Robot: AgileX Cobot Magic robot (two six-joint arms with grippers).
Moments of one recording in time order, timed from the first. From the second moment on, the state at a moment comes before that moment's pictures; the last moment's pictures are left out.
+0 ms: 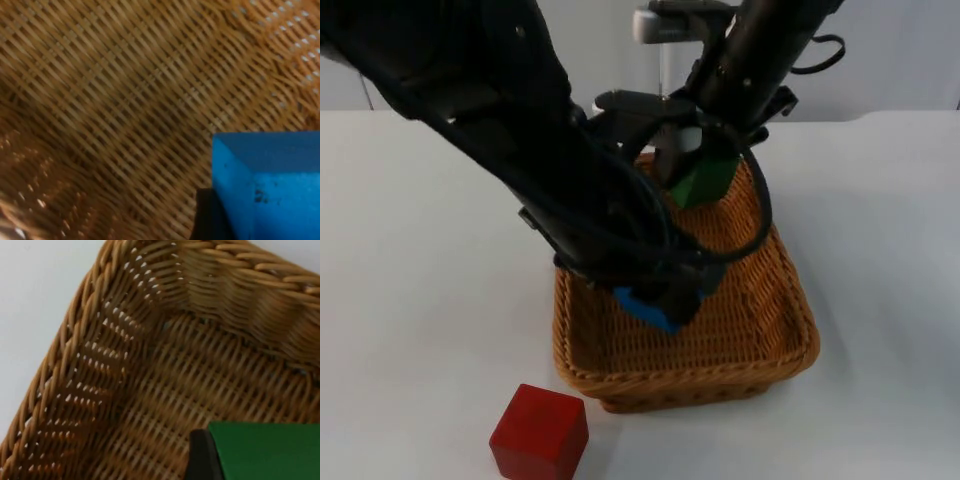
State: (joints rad) right arm 0.53 2.40 -2.09 0.23 0.95 -0.18; left arm -0.59 1.91 -1.09 -0.49 0.49 0.44
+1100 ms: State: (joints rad) right arm 0.53 2.45 -2.09 0.24 0.91 -0.19; left arm -0.59 2.00 -1.09 -0.50 0.41 0.47
